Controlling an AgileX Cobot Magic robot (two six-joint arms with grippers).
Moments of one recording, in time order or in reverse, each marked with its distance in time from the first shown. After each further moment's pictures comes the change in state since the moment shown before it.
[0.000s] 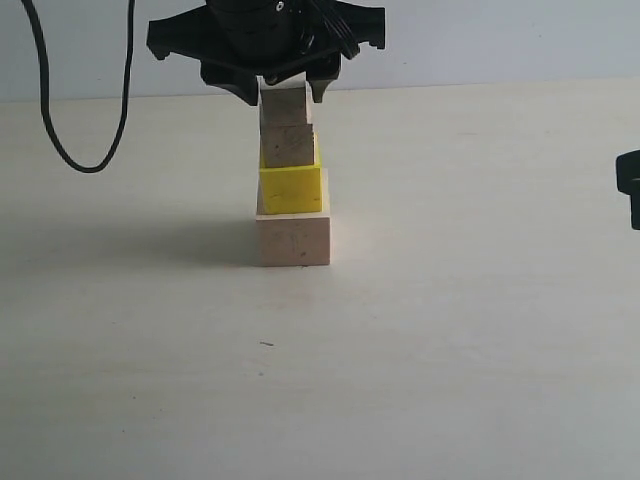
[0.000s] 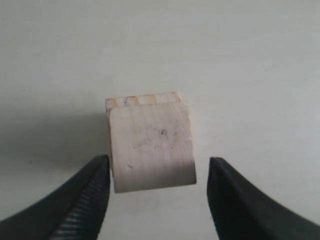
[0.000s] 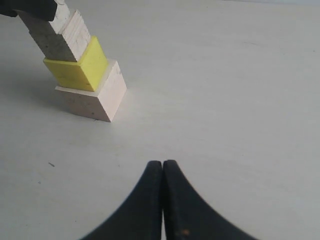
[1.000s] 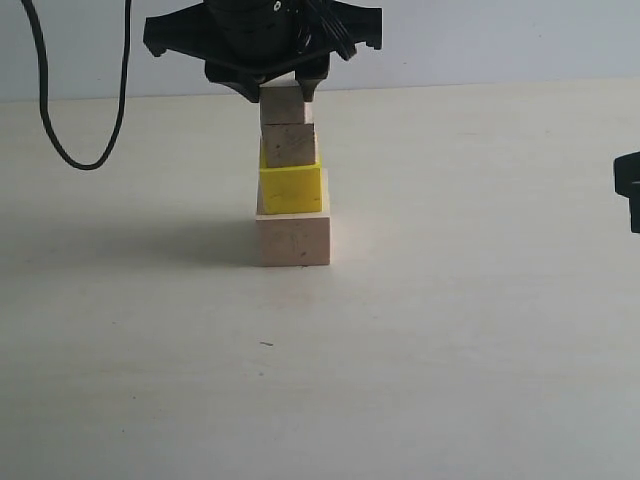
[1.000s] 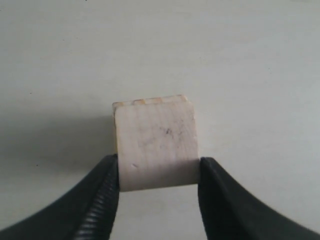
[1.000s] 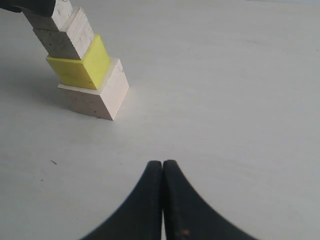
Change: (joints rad) left arm 0.000 0.000 0.000 0.017 0.002 0.000; right arm 0.000 0.000 0.000 0.013 0.000 -0.014
